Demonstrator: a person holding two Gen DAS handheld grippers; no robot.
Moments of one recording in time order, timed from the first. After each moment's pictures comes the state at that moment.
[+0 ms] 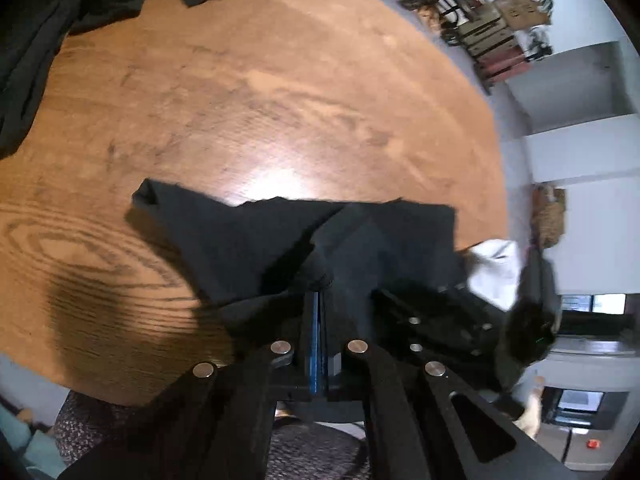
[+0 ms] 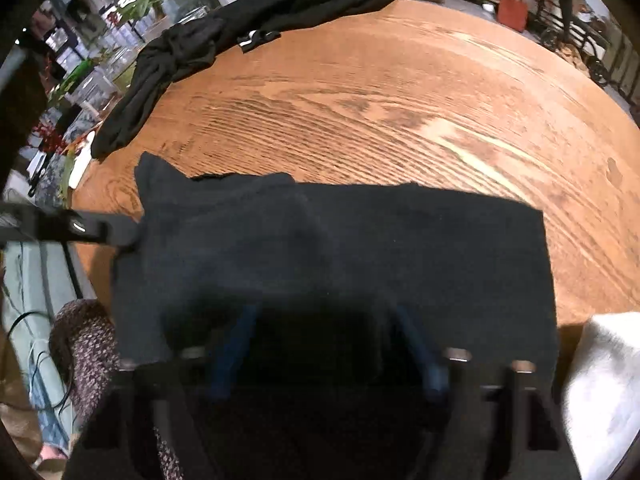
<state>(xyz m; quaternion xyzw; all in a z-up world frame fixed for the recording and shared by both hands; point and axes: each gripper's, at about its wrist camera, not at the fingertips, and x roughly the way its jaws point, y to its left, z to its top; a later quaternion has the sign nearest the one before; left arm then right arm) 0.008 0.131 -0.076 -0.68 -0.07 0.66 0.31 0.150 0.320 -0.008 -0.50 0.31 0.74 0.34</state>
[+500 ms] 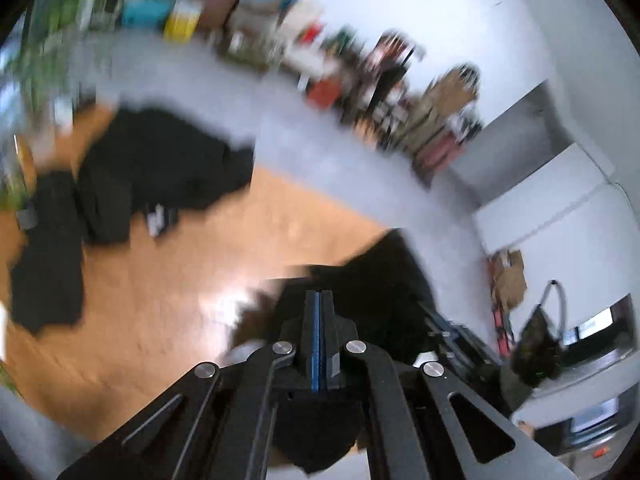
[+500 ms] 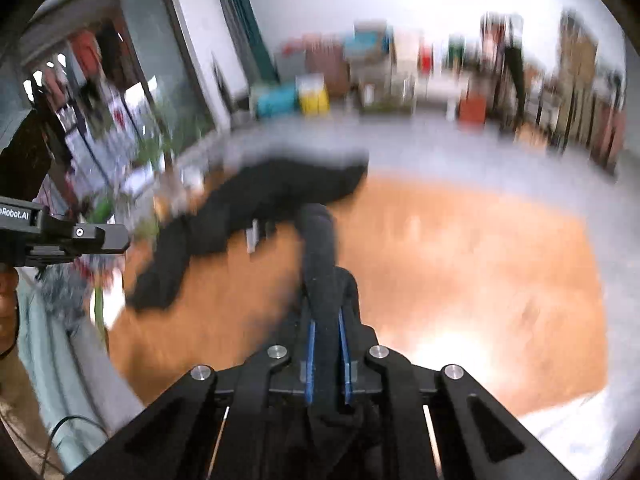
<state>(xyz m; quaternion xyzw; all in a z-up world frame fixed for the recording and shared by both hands) -0.047 0.119 0.190 -0.49 -0.13 0.78 0.36 0.148 0.357 0.245 -0.27 0.20 0.83 0.45</state>
